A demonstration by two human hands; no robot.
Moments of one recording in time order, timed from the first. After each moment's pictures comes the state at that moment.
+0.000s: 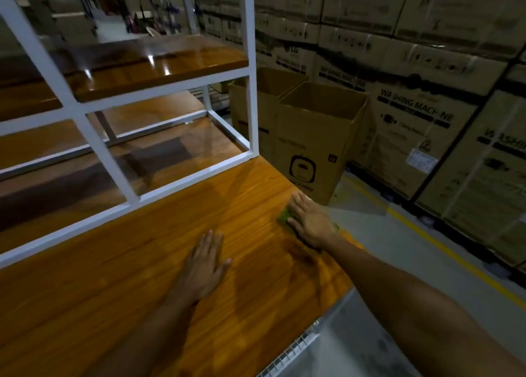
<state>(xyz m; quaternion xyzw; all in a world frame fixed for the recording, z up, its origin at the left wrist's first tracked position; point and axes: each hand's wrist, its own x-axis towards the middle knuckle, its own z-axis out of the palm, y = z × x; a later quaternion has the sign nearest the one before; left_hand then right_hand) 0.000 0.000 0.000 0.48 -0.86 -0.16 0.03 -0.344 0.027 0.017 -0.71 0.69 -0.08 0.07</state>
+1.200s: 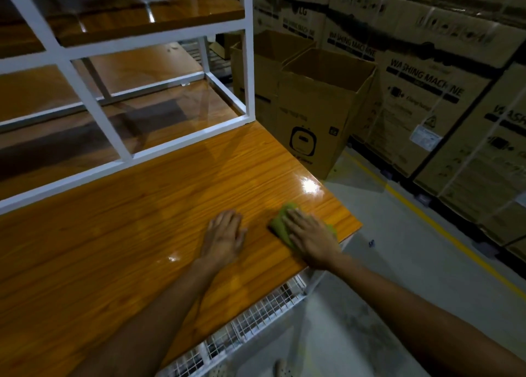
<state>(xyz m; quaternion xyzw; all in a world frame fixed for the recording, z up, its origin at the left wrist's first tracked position) -0.064 0.063 -0.018 0.45 -0.87 -0.13 0.12 -0.328 0.155 -0.024 -0.75 0.65 -0.01 0.09</state>
